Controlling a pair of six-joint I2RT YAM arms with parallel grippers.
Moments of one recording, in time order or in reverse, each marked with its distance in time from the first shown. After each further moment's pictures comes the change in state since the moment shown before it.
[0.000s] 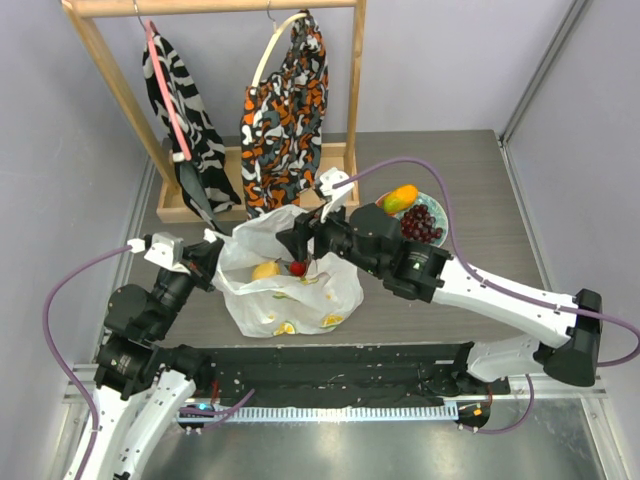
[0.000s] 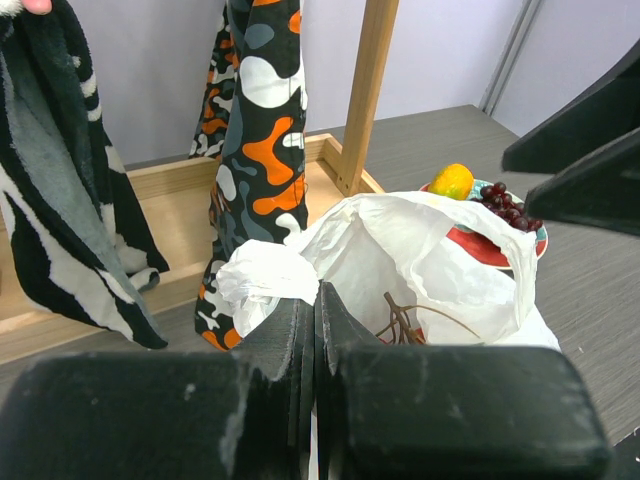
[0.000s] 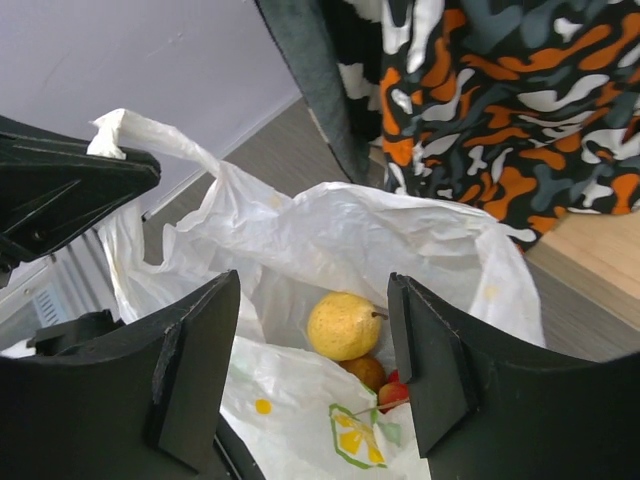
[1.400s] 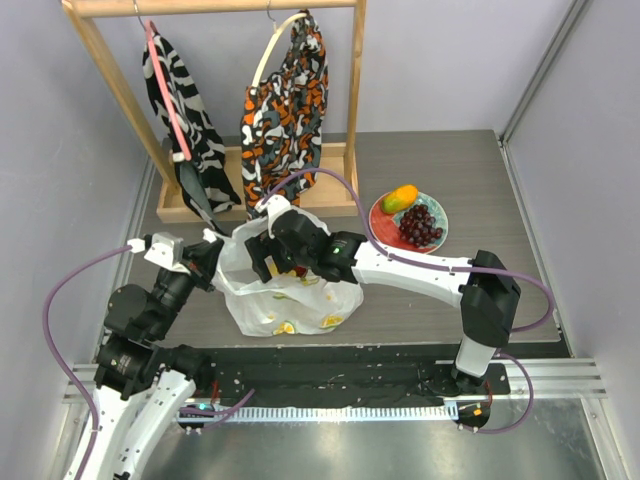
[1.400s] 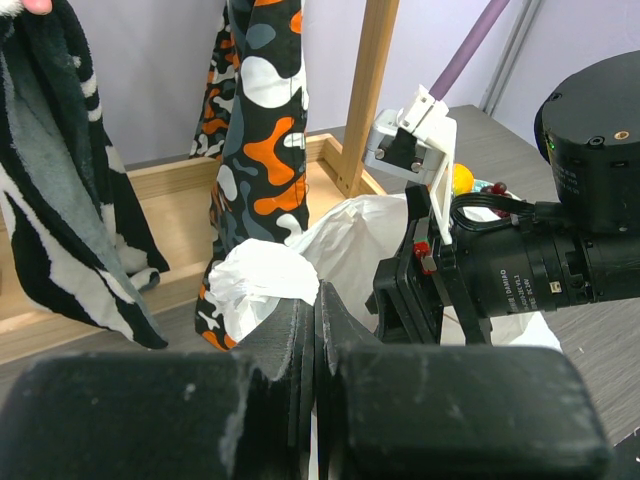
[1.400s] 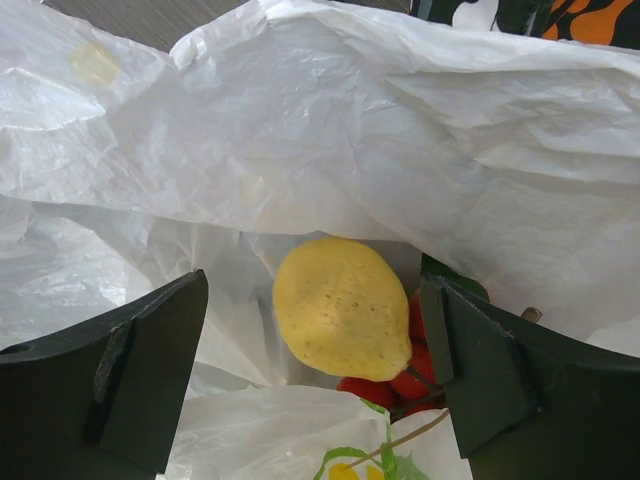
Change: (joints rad) left arm 0.000 0.000 0.000 0.000 0.000 0.002; right arm 0.000 0.441 0.203 -0.224 -0.017 0.061
